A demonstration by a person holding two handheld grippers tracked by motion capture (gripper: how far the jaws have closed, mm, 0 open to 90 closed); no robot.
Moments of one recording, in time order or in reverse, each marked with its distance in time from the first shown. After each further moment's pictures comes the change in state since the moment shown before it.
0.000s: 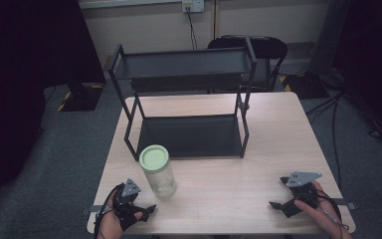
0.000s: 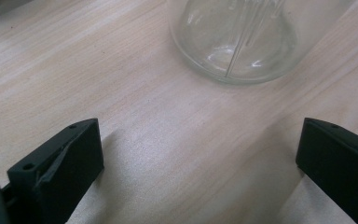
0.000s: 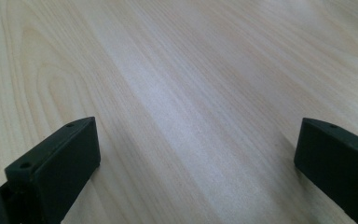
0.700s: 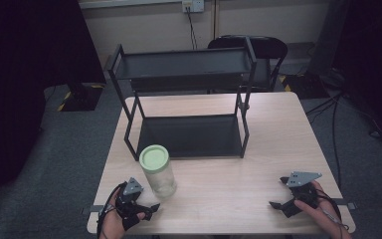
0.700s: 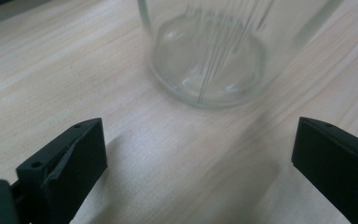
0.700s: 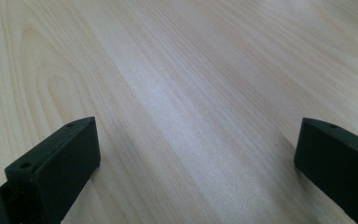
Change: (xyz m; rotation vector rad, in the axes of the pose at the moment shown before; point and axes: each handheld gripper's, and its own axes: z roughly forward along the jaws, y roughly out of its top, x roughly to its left) left arm -0.005 0.010 -0.001 -0.053 -0.068 -0.023; right arm 0.000 0.000 0.000 0.000 0.000 0.000
